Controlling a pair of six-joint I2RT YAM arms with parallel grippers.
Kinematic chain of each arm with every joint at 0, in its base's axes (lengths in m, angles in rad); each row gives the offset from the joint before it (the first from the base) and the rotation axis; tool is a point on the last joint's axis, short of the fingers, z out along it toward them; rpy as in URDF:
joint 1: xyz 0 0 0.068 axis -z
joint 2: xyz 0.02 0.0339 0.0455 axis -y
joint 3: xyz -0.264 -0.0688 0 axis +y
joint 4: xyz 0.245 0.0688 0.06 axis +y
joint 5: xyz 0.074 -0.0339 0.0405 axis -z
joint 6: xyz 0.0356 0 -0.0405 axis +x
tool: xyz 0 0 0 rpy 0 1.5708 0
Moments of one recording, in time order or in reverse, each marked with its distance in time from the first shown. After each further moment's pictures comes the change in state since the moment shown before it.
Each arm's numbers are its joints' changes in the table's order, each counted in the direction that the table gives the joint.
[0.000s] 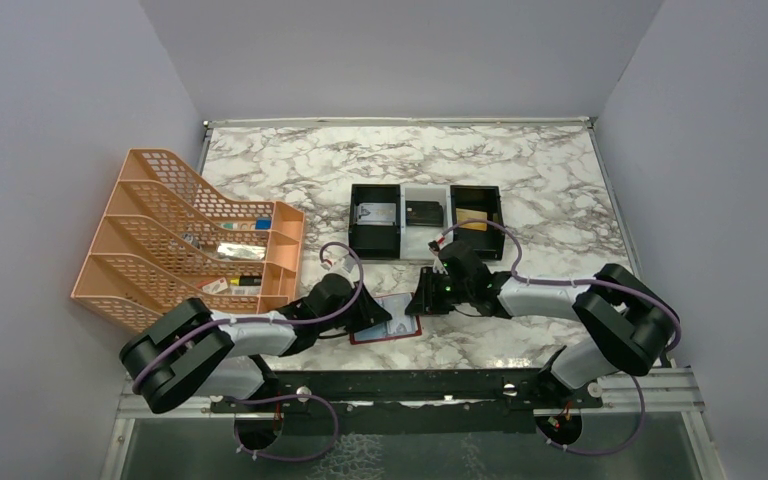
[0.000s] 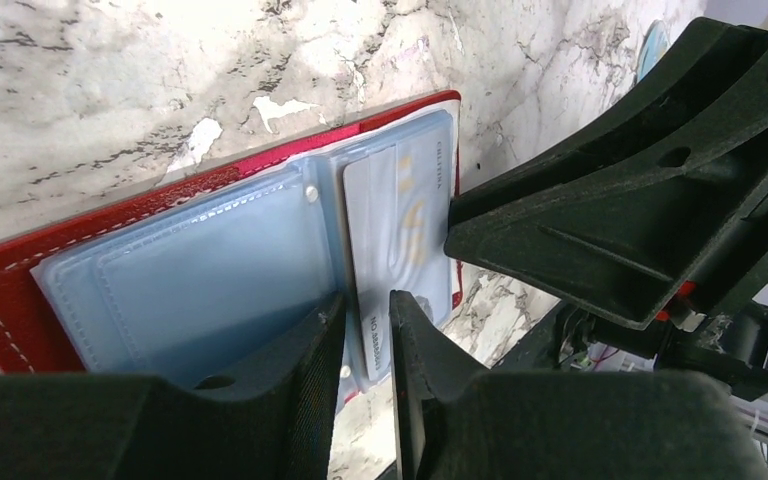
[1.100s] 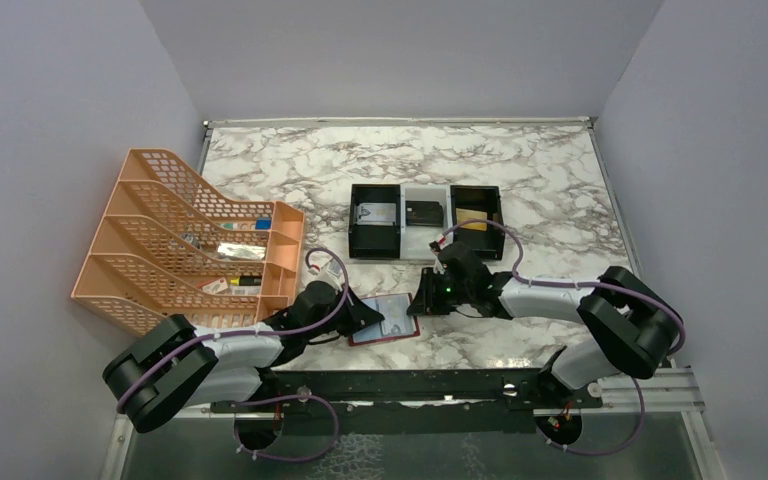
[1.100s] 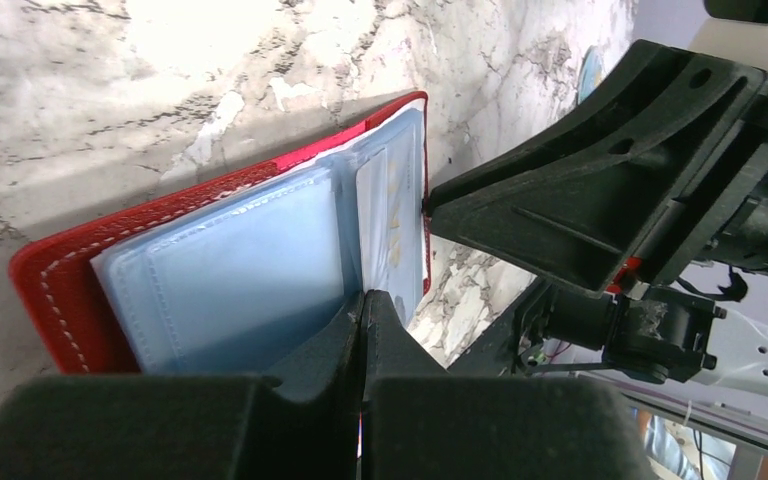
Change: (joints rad) left arm -0.038 0.114 0.110 -0.095 0.019 -0.069; right arm -0.002 0.017 -0.002 0.028 0.033 0.002
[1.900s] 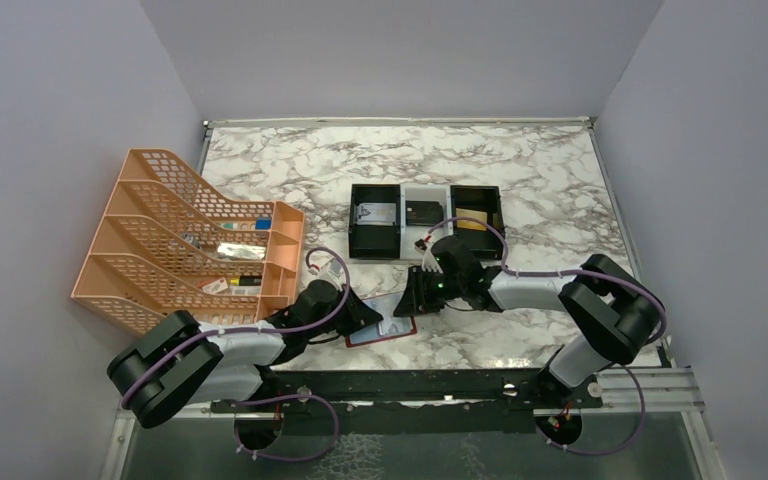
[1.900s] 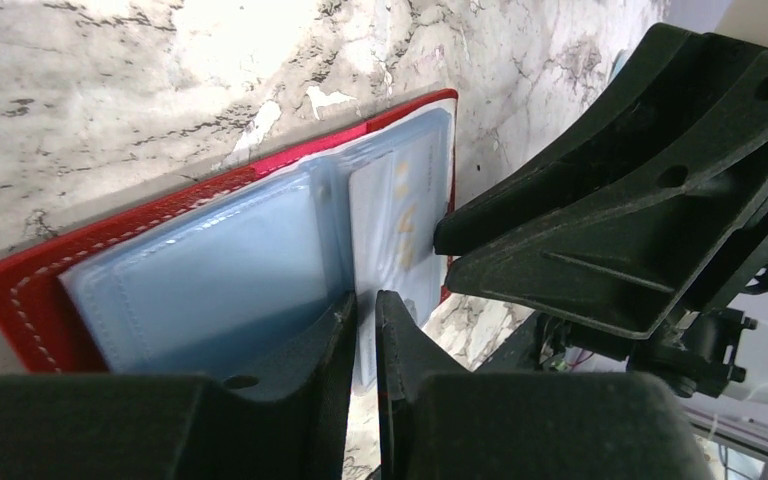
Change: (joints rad) left arm -0.006 -0.032 -0.008 0.019 0.000 0.021; right arm 0.001 -0.095 -0.059 -0.064 -0.182 -0.047
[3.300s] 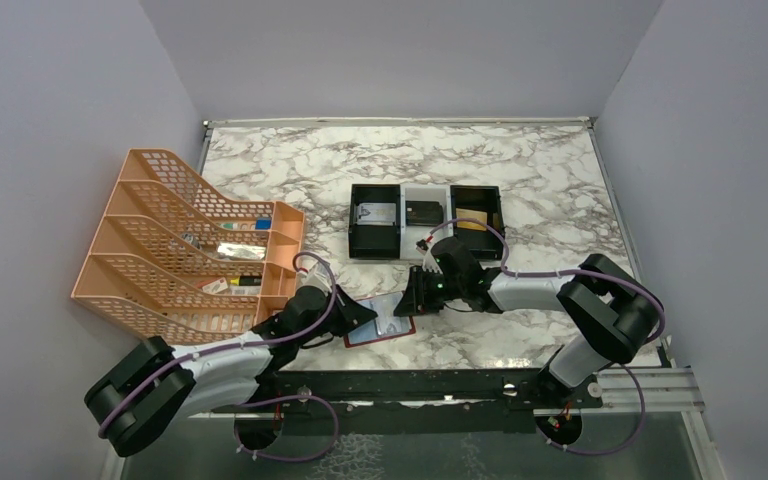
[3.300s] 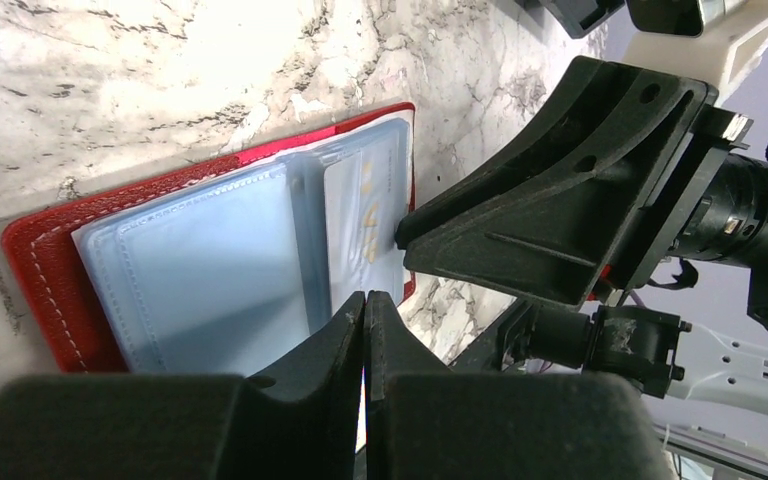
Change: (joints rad) left arm -0.003 0.180 0.060 0.041 -0.053 -0.063; right arm 0.000 -0.010 0.010 -0.027 0.023 0.051
